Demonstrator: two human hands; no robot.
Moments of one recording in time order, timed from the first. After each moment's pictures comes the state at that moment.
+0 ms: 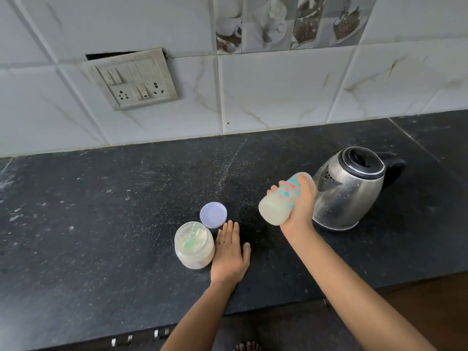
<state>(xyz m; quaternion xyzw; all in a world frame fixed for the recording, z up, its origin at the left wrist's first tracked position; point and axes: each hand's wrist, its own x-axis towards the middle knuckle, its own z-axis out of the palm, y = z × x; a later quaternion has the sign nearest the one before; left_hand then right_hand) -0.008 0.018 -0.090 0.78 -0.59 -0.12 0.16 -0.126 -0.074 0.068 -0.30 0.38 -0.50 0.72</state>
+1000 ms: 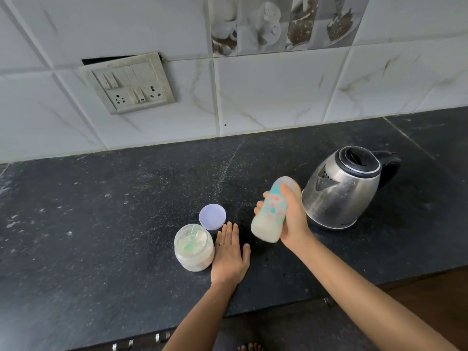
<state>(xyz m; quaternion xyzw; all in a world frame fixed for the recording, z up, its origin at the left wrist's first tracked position) -0.007 0.017 -0.092 0.78 -0.59 -0.13 0.15 -0.128 -0.069 0.056 -0.24 0.39 -0.41 0.79</state>
